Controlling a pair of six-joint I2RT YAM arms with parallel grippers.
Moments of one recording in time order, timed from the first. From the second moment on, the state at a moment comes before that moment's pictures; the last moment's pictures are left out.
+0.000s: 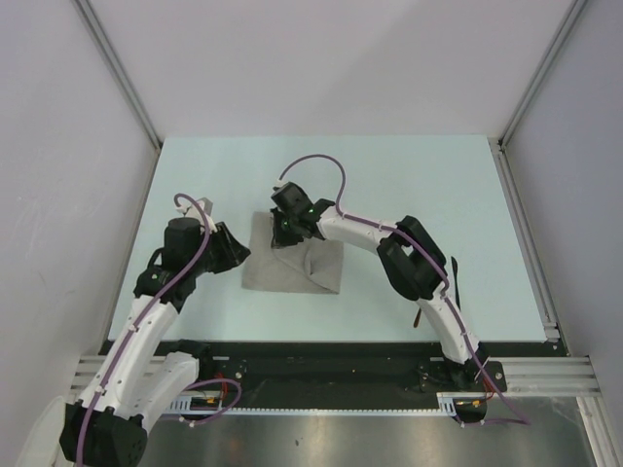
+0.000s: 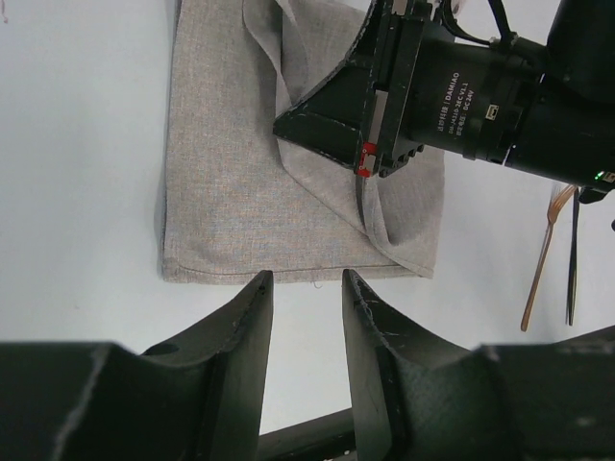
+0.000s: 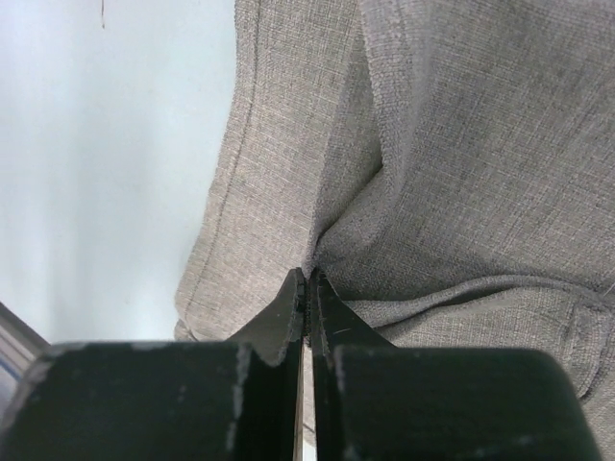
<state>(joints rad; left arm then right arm) -0.20 0.81 0.72 -0.54 0.18 -0.52 0.86 2.28 1.82 -0.39 -0.09 0.66</state>
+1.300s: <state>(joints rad) -0.19 0.79 0.70 -0.54 0.18 -0.51 0.86 2.39 1.98 -0.34 -0.15 0.76</state>
